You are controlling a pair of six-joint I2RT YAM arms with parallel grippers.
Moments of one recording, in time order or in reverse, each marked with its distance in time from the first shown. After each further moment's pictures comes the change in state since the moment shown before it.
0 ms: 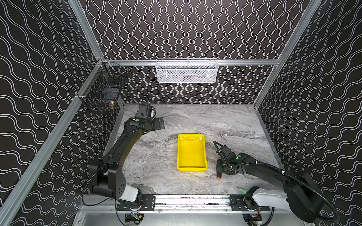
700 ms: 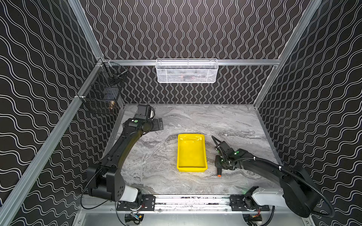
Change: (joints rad) left arm 0.001 -0.024 -0.005 -0.020 -0.046 0.041; right arm -0.050 0.031 0.081 0.002 0.030 -0.129
